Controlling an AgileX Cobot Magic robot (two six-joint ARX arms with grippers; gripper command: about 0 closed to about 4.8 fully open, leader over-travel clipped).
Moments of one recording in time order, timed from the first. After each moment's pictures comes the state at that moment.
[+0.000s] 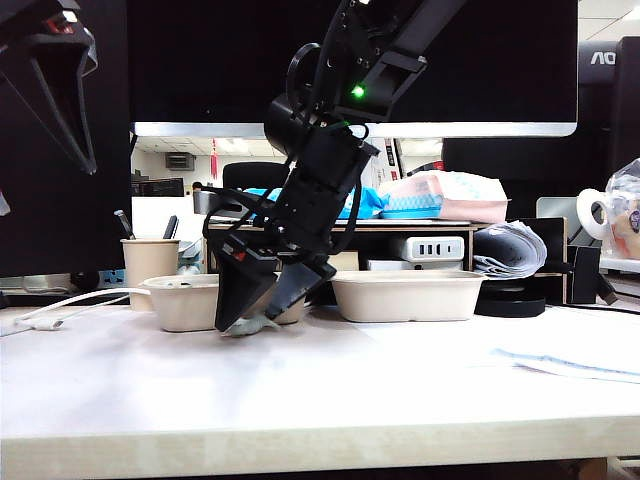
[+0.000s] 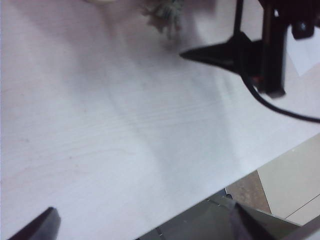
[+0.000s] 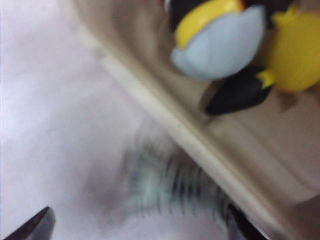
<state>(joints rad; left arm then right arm) -0.21 1.23 1.03 -0.89 0.34 -0.06 0.66 2.20 1.73 -0.56 -0.27 -0.38</state>
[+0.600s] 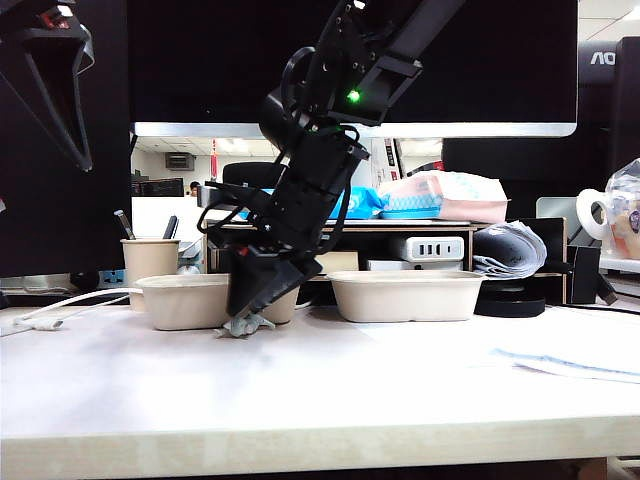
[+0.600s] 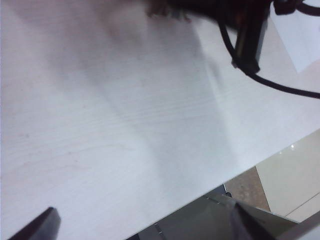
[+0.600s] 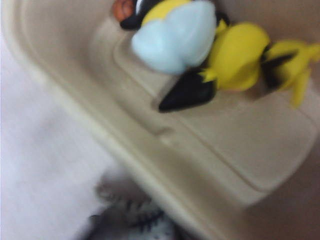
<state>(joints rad) -0.21 1.22 1.03 -0.90 0.34 -0.06 0.66 2.22 1.74 -0.48 -0.20 -0.23</state>
